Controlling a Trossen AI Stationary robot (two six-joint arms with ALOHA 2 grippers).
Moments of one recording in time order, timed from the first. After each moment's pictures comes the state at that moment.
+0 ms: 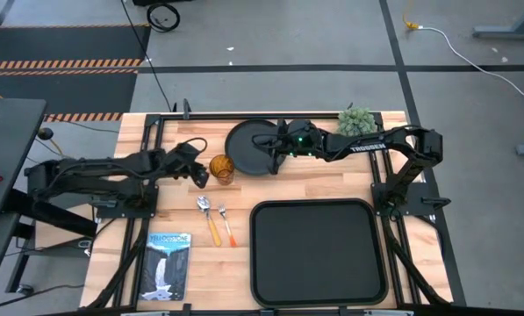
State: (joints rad) left arm 0.30 0.97 0.46 -0.34 -0.23 -0.54; right arm -0.27 1.64 1.00 0.33 -0.05 -0.01
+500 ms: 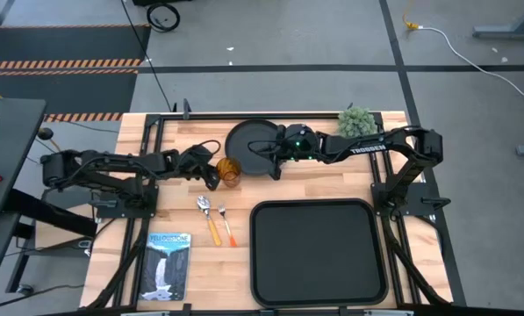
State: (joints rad) left arm 0.28 1.21 0.46 -0.08 -0.15 -0.48; right arm -0.25 1.64 1.00 0.22 -0.05 0.03
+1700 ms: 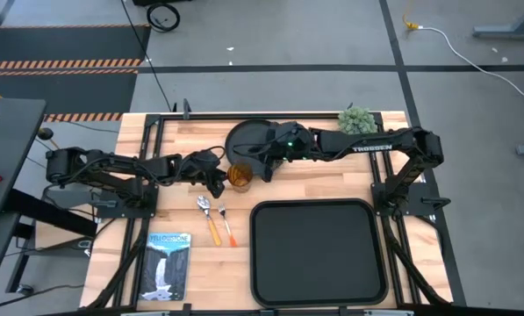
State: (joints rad) left arm 0.20 1.24 0.46 0.09 -0.11 -0.41; right arm -0.13 1.67 1.35 -0.14 0.09 0.10
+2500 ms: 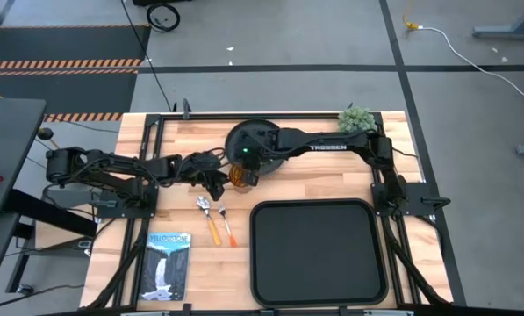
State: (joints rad) left arm 0.18 1.24 0.46 0.11 -0.05 -0.40; right arm -0.14 2.07 1.88 -0.77 0.15 0.04
